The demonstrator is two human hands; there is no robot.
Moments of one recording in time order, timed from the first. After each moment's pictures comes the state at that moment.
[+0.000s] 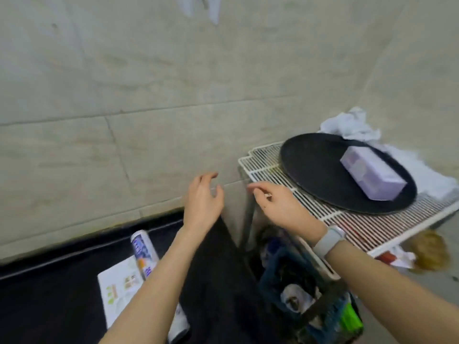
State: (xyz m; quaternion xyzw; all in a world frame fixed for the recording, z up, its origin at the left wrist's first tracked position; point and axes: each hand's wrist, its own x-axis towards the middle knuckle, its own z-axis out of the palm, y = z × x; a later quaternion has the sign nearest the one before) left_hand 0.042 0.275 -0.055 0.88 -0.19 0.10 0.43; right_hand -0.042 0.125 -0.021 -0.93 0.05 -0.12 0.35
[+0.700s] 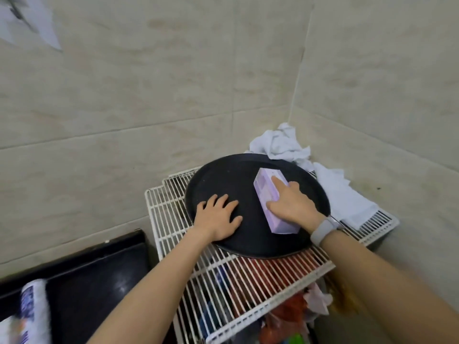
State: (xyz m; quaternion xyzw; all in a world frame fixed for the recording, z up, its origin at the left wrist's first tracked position) left_hand 0.040 -0.008 -0.076 0.93 -0.35 -0.07 0.06; right_hand -0.052 -0.176 -0.024 -0.94 0.27 -0.03 0.19
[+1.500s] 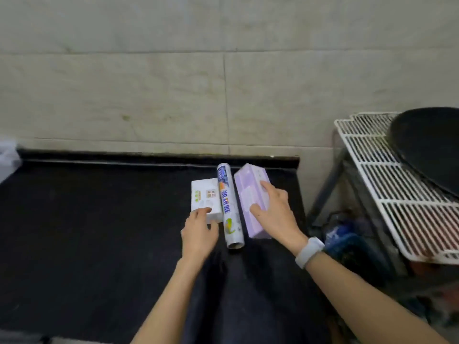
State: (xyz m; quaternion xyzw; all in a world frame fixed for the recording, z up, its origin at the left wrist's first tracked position) left_hand -0.114 0.419 -0.170 0.93 0.15 0.03 0.34; right_hand -0.079 0.245 -0.133 -0.90 0.01 0.06 0.42
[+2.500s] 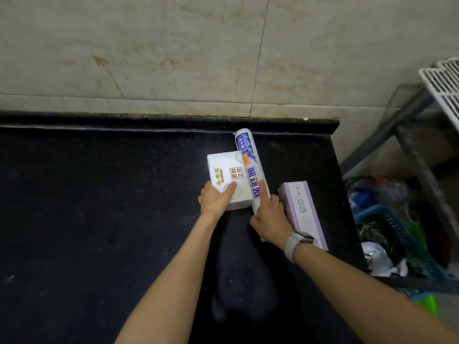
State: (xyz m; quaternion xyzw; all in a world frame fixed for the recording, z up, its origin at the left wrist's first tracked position) left_hand -0.001 0.485 -0.261 0.80 0.26 -0.14 0.52; right_hand -0.040 0.342 -0.263 -0.95 0.03 0.16 0.25
